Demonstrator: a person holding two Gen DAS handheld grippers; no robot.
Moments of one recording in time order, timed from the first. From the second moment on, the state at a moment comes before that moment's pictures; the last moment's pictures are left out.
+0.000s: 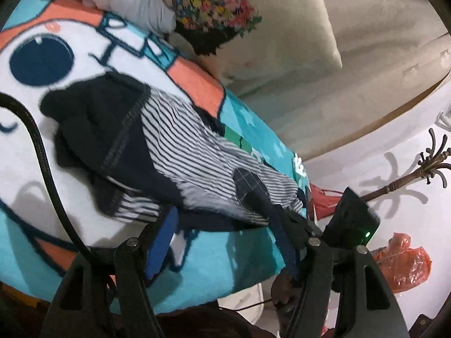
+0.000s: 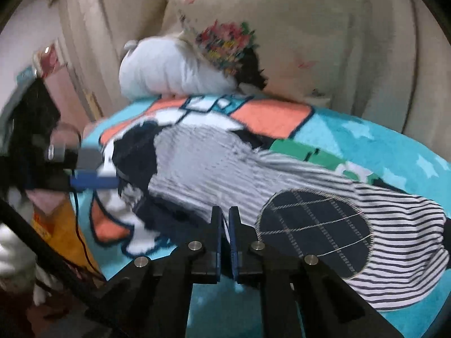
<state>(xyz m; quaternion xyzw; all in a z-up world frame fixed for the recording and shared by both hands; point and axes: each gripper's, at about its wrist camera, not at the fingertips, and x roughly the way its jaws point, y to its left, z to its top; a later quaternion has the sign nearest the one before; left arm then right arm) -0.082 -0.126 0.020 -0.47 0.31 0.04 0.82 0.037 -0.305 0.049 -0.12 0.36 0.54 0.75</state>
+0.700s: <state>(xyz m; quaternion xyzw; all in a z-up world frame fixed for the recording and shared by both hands) -0.055 -0.111 0.004 -0.51 0.33 0.08 0.79 0.024 -0.303 0.026 -0.18 0.36 0.56 0.72</state>
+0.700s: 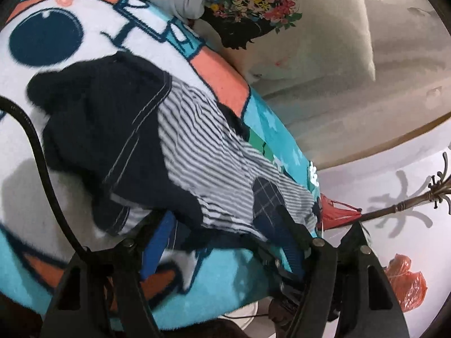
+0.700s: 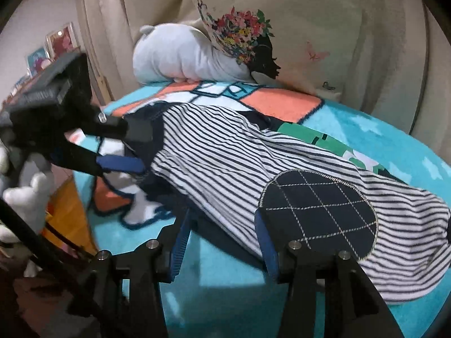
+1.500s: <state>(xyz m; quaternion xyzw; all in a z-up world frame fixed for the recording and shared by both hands) -0.016 -0.092 0.002 -0.50 0.34 0.09 0.79 0.034 -0.324 0.038 -0.22 0.35 0.54 0.74</state>
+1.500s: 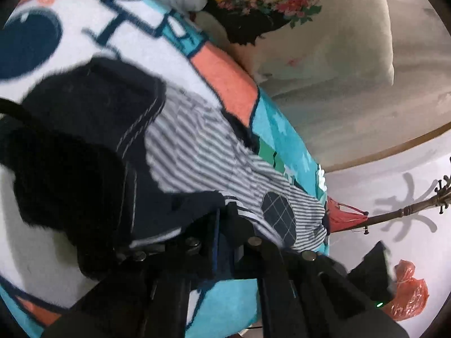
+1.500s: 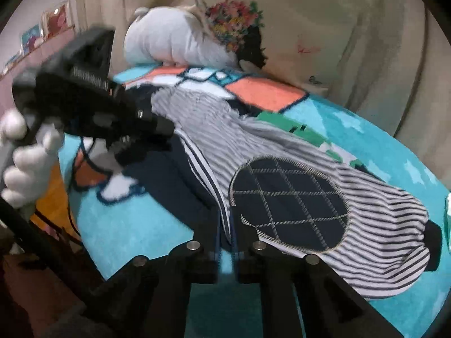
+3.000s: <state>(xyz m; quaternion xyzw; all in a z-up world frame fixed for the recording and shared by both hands) 0.102 0.010 -0.005 -0.47 0.33 0.19 0.80 0.241 -0.295 0.029 -0.20 0.39 0.35 0.83</state>
